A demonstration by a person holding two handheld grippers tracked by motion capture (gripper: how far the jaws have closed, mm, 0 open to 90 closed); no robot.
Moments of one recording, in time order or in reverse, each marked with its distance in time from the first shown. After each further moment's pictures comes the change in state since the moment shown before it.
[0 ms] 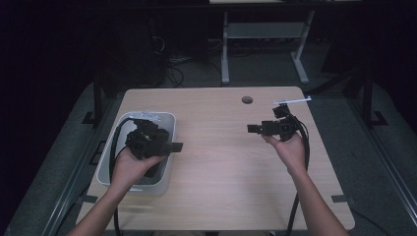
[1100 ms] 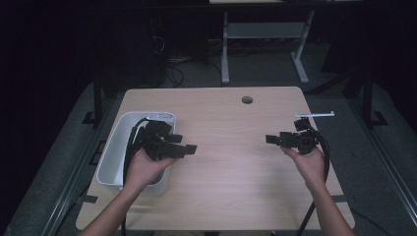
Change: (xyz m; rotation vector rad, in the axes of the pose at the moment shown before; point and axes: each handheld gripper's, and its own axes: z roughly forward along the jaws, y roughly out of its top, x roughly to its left) left arm -0.023 0.008 0.022 0.015 -0.039 0.038; right arm -0.035 -0.042 -0.031 -0.020 -0.032 0.056
